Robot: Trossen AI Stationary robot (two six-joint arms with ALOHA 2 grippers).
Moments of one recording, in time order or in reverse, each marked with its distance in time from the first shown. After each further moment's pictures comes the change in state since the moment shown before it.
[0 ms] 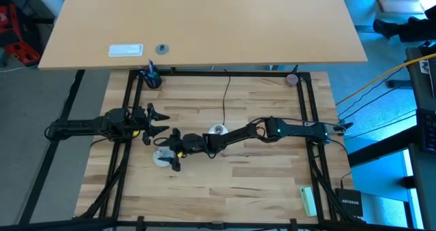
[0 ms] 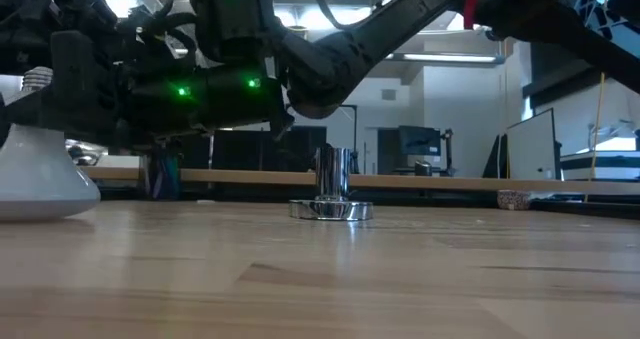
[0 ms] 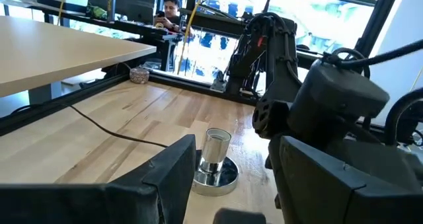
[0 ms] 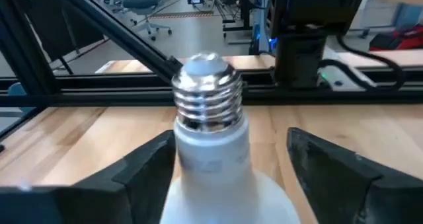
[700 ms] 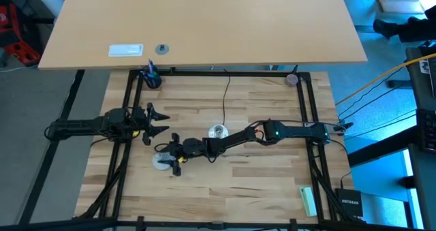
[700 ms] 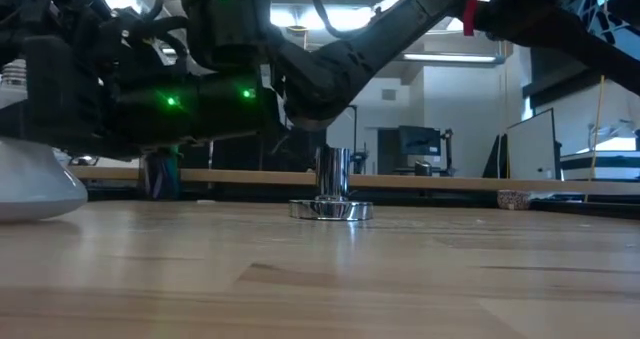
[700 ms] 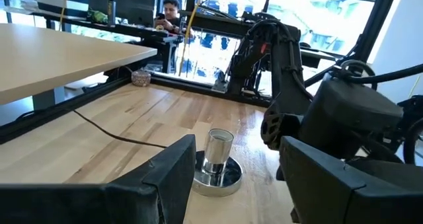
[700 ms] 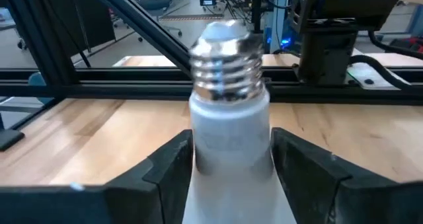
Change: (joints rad) left arm 0.000 0.000 0.000 0.006 -0.004 0.030; right arm 0.016 0.046 0.032 0.034 -0.010 -0.012
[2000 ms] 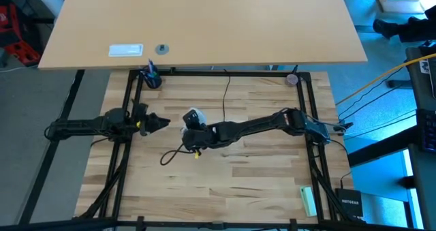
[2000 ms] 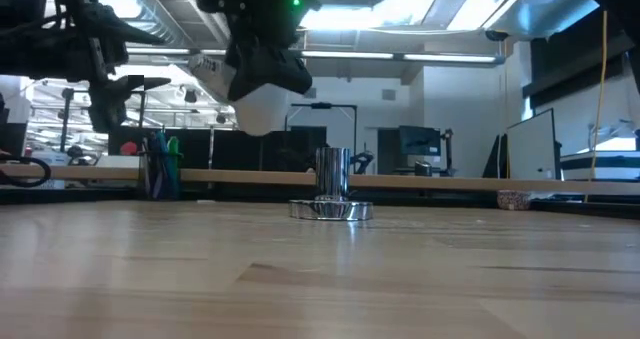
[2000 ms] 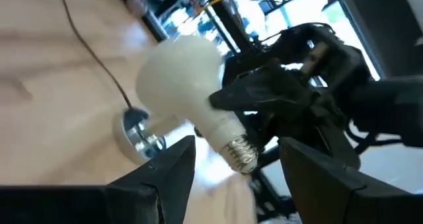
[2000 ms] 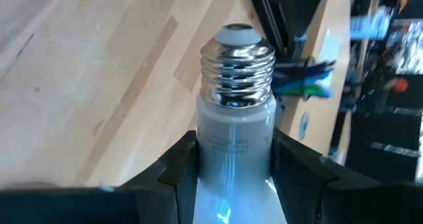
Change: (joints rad) left arm -0.002 0.002 0.002 -0.008 0.016 -0.796; right arm 0.027 -0.433 0.009 -1.159 0.683 -0.895
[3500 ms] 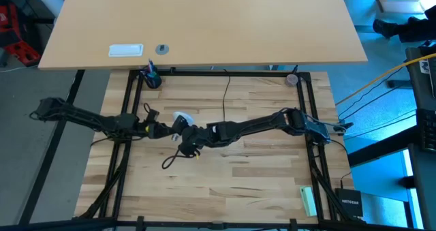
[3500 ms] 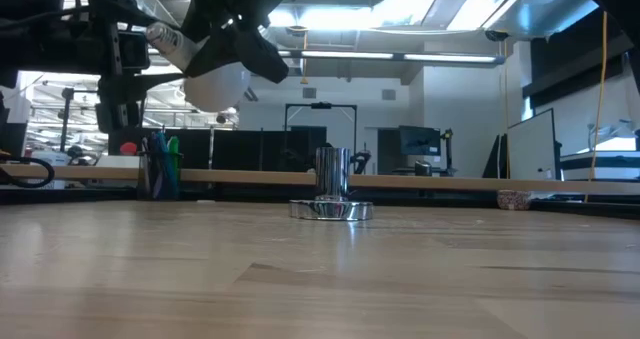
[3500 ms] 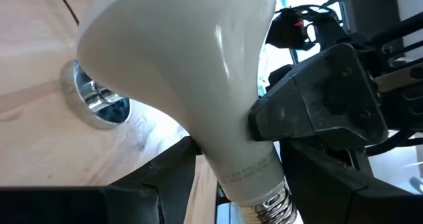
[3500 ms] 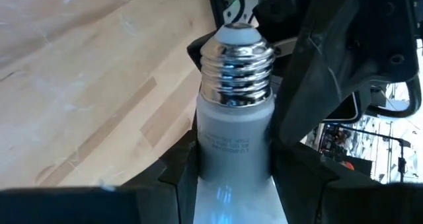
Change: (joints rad) left arm -0.183 0.617 0.007 0.604 -0.092 -0.195; right arm -0.010 0.005 0.000 0.232 -0.176 -0.367
